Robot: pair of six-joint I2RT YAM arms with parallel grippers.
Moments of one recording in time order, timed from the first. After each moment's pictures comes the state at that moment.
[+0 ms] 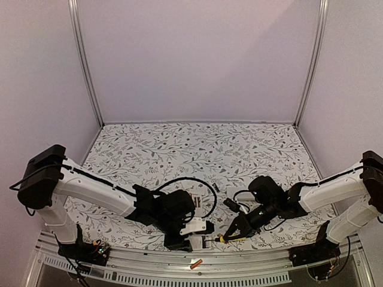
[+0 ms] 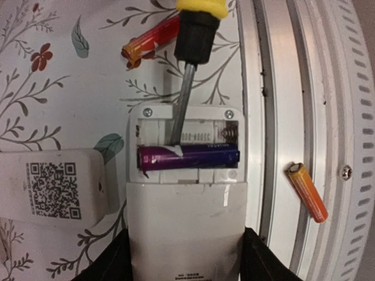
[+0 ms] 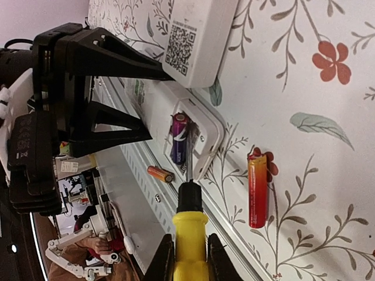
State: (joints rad) left arm -1.27 1.74 0.90 -0.29 0.19 0.21; right arm 0.99 1.45 0.49 0.08 -0.73 0.82
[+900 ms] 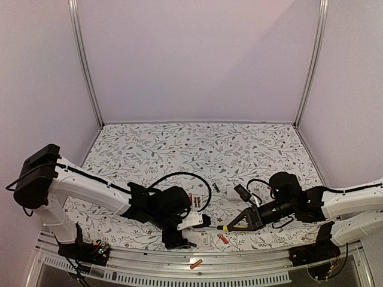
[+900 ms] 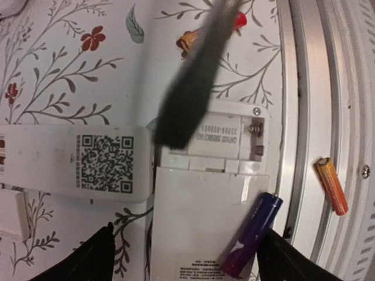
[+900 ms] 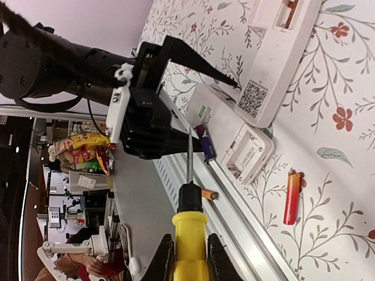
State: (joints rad) left arm -1.25 1.70 0.87 -0.28 0.14 0.18; right arm 0.99 1.15 0.37 0.20 -0.64 0.88
